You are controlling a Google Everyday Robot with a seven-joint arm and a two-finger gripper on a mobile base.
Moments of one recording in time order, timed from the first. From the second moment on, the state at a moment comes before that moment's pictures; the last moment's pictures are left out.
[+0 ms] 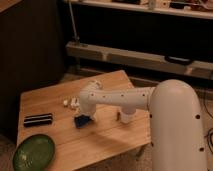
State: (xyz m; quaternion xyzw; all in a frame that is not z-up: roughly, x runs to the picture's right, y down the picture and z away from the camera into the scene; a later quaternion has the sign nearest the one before) arm -0.129 0.170 0.869 -0.19 -0.28 -0.57 0.75
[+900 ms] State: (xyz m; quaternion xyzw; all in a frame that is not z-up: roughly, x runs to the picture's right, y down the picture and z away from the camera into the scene) arm -0.128 0.162 0.853 -0.18 -0.26 -0.59 0.74
